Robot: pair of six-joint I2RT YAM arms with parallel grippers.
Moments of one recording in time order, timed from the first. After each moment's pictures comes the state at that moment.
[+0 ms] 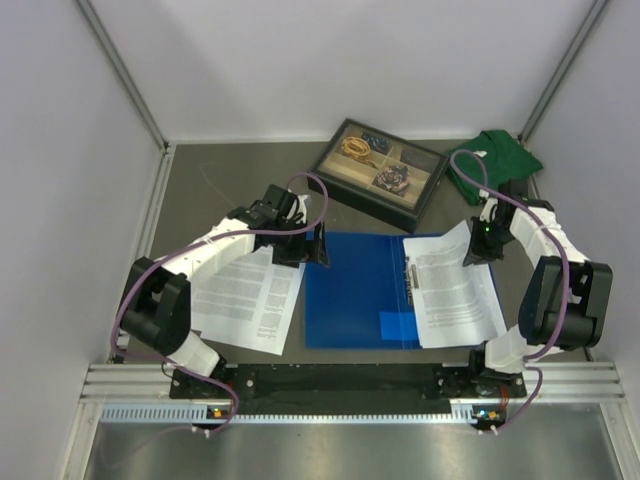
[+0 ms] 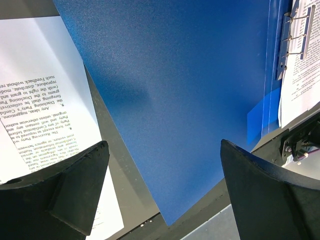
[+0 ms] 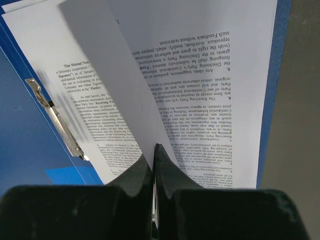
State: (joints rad) left arm -0.51 1.56 1.10 -0.58 0.35 -0.44; right arm -0.16 1.53 1.06 -0.85 -0.24 0.05
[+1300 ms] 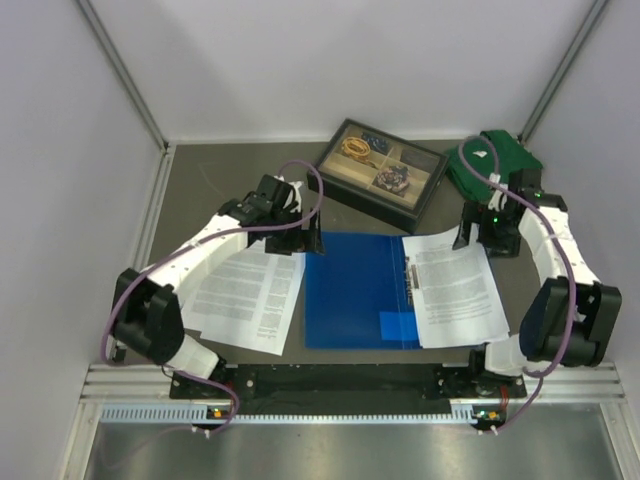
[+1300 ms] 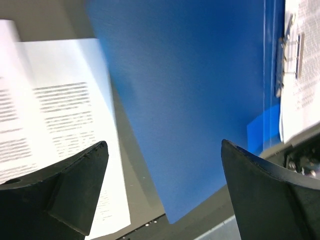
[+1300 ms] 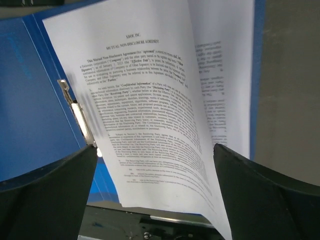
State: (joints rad) left arm -0.50 1.53 1.18 -0.65 0.27 -0.44; right arm -0.17 1.44 1.10 -0.89 -0.25 0.06
